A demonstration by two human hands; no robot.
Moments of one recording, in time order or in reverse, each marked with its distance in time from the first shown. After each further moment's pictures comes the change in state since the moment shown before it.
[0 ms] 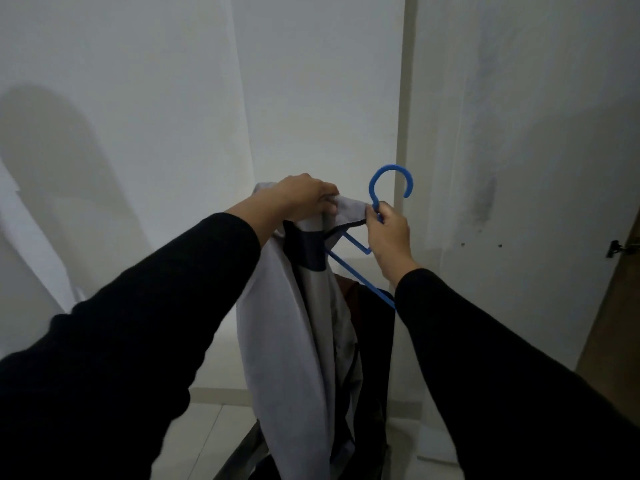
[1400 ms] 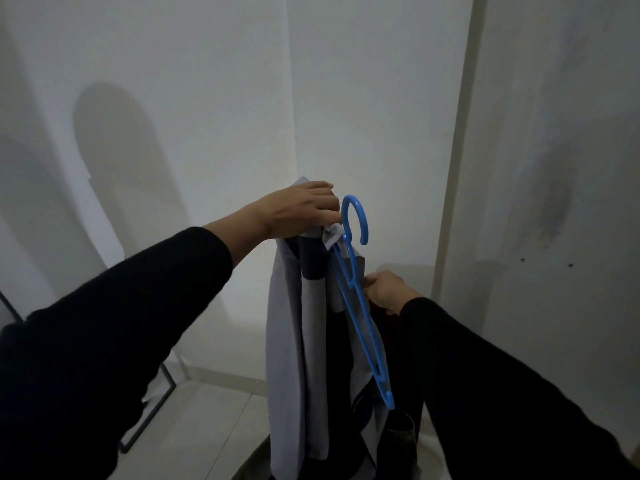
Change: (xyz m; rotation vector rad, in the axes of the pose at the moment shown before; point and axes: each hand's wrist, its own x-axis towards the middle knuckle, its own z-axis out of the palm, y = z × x) left_hand -0.059 -0.061 0.017 0.378 0.393 0.726; right_hand -0.012 0.065 0.060 -0.630 -0.721 0.323
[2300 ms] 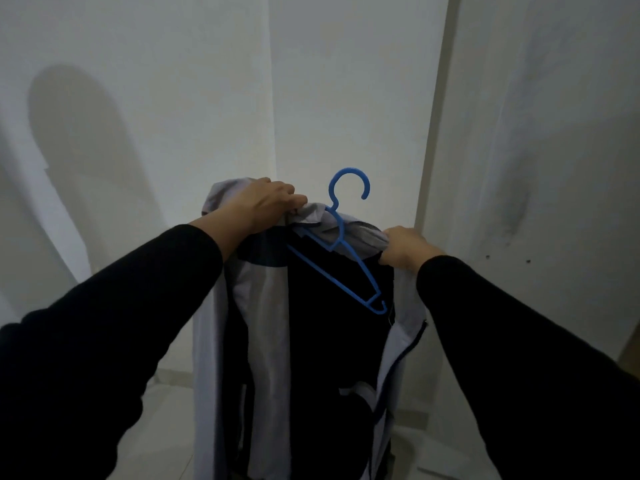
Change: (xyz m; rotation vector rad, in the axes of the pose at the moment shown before) left_hand -0.015 0.000 0.013 0.058 -0.394 -0.595; right_hand -0.022 -0.010 -0.079 -0.419 0.195 -0.026
